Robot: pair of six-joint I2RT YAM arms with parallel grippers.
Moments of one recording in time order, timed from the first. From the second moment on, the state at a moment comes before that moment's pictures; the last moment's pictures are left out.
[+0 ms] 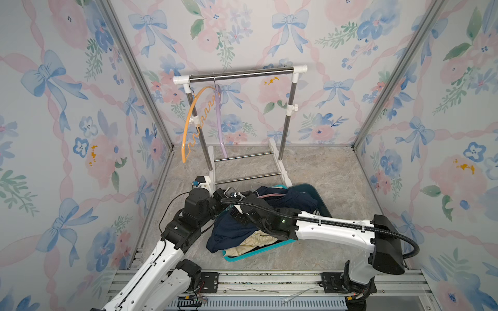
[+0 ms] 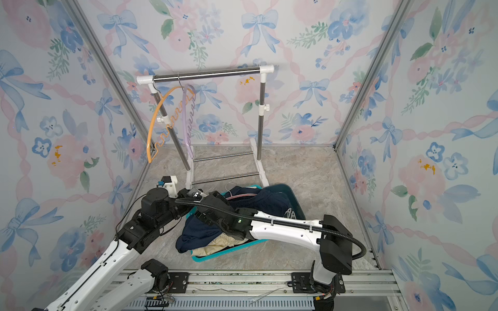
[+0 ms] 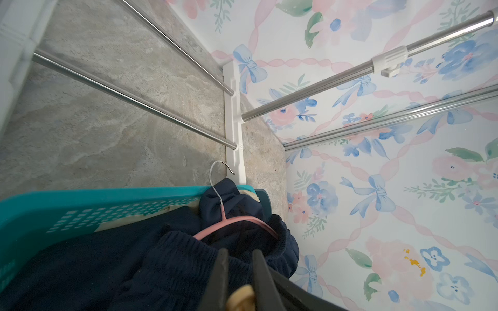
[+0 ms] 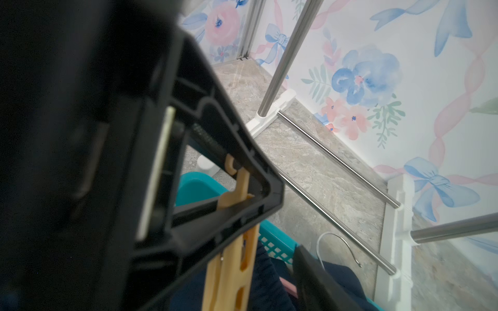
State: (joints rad) left arm -0.46 0.76 0.70 -0.31 0.09 -1.08; right arm 1.25 1.66 1.33 -0.19 0.48 -0.06
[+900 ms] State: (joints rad) left arm -0.48 0.69 0.71 -0.34 -0.03 -1.06; right arm 1.27 1.63 1.28 -0.08 0.61 -0.10
